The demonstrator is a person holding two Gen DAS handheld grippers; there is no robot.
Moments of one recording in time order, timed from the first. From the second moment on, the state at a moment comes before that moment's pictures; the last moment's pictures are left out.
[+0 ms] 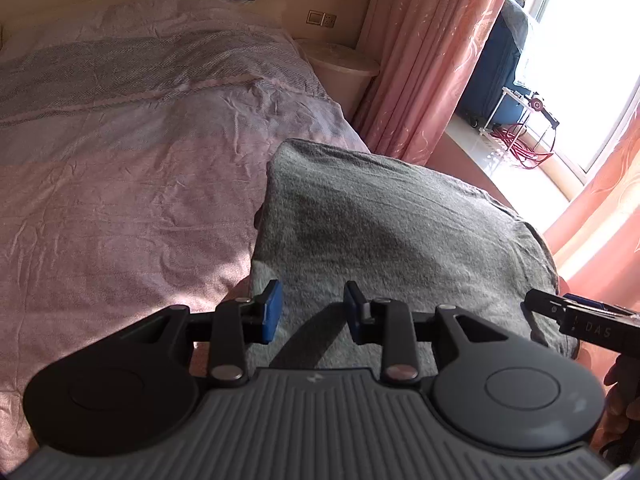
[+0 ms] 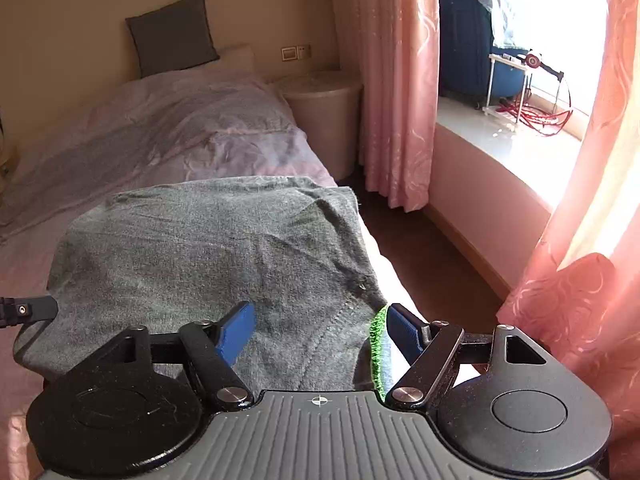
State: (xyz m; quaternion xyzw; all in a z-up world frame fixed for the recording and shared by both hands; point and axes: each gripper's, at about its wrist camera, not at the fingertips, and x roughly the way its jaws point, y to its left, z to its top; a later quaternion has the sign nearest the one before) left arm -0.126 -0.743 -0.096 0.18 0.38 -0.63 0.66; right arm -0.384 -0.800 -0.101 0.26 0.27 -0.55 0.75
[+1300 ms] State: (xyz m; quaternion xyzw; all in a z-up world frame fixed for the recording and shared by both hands) left arm -0.184 -0.535 0.022 0.24 0.32 -0.60 0.69; right arm -0.395 -0.565 0.019 0.32 0.25 -0.54 0.73
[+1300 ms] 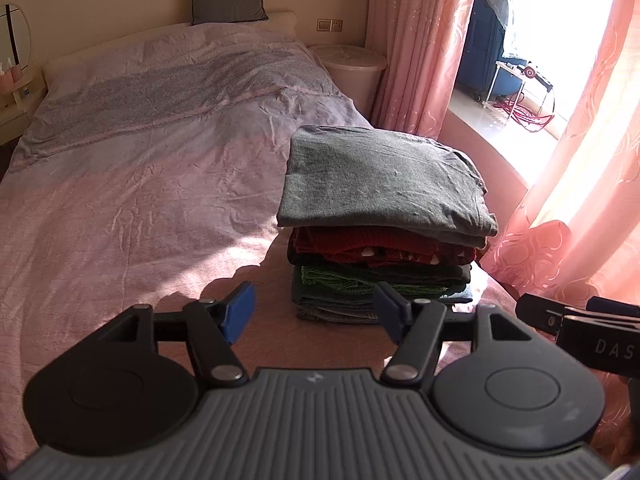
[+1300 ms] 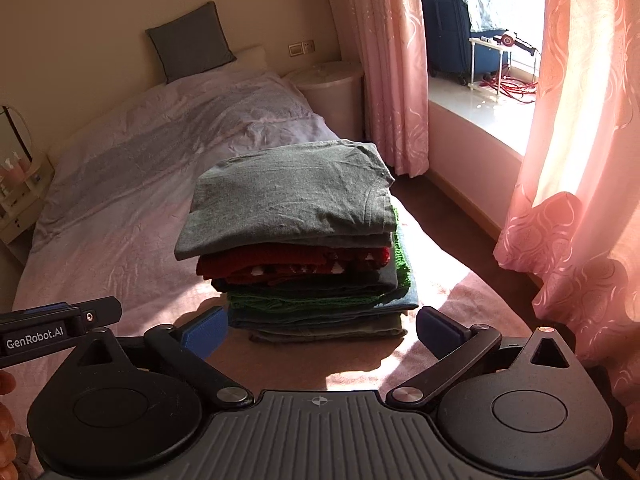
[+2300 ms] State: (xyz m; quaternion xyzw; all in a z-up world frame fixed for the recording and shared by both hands) left arm -0.196 -0.444 0.050 0.25 0.27 -0.60 0.71; right arm -0.391 -0.469 0.046 0.26 0.27 -0.58 0.72
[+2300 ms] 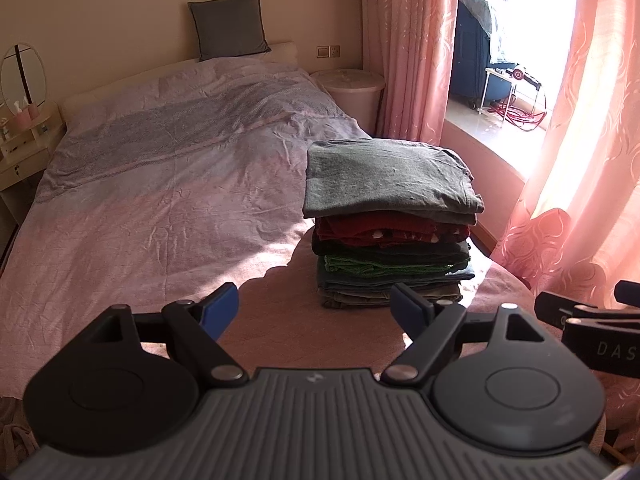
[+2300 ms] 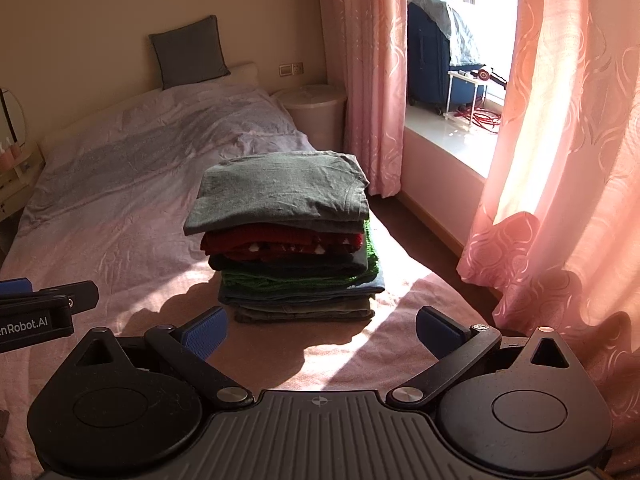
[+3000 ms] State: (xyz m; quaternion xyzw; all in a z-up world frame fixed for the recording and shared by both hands) left arm -0.203 -0.486 0.005 0.29 0.31 -0.59 0.69; right arm -0.386 -0.518 0.000 0.29 0.32 -0.55 0.71
